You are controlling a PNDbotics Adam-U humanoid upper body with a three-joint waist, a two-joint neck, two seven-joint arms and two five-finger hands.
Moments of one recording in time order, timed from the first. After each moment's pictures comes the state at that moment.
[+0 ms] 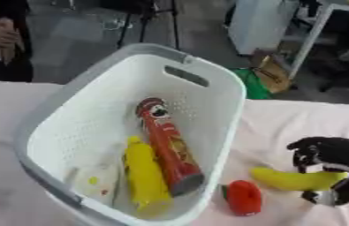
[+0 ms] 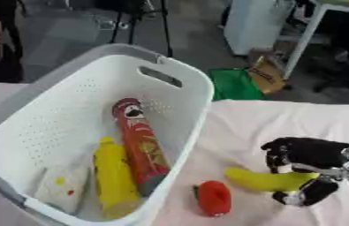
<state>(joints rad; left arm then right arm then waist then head) -0.52 0.13 -0.02 -1.99 0.34 -0.52 0.28 -0.44 -1.01 0.07 -1.37 0.82 -0.65 0.27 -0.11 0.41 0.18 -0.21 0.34</state>
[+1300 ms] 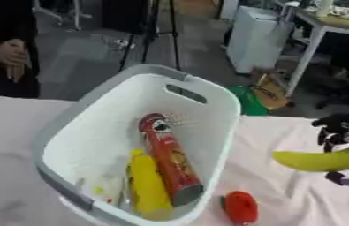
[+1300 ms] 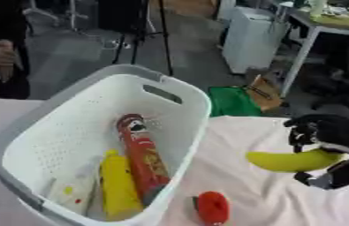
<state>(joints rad) -0.49 0.14 -0.02 -1.99 0.33 -0.52 0.27 -0.48 -1.11 0.05 -1.42 0.71 -0.64 0.23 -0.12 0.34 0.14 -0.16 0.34</state>
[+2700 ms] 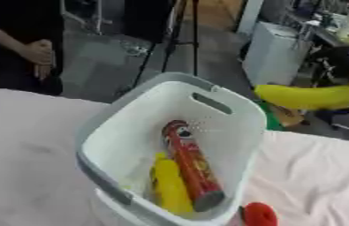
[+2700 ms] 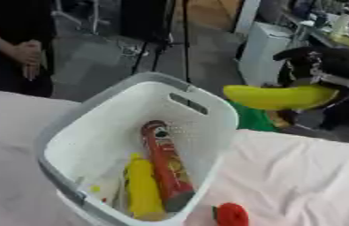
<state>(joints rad) -0.50 0.14 -0.02 -1.99 0.32 -0.53 0.24 -0.72 -1.11 0.02 -1.45 0.46 -0.62 0.25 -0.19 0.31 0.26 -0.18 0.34</state>
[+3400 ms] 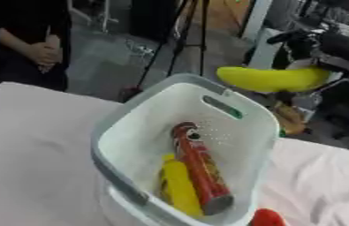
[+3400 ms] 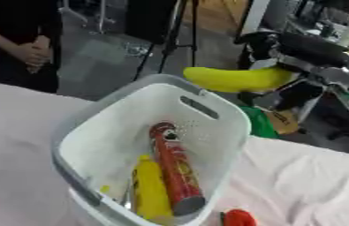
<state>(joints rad) -0.52 0.14 -0.03 -1.99 0.33 -0.53 0.23 -0.82 -1.03 0.04 -1.42 0.41 -0.62 0.31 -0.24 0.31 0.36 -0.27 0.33</state>
